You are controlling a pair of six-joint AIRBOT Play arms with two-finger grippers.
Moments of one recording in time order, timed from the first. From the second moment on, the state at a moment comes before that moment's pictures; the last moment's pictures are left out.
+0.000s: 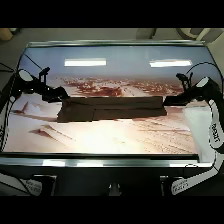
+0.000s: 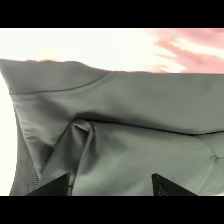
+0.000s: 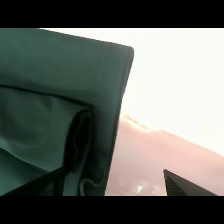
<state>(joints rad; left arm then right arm) 0.06 -1.68 1.53 1.13 -1.26 -1.49 -0.29 -1.79 1.49 -1.14 1.20 0.98</state>
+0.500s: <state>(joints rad) -0.15 -1.59 1.56 1.13 -1.17 -1.49 -0.28 -1.89 1.48 -0.82 1.28 0.96</state>
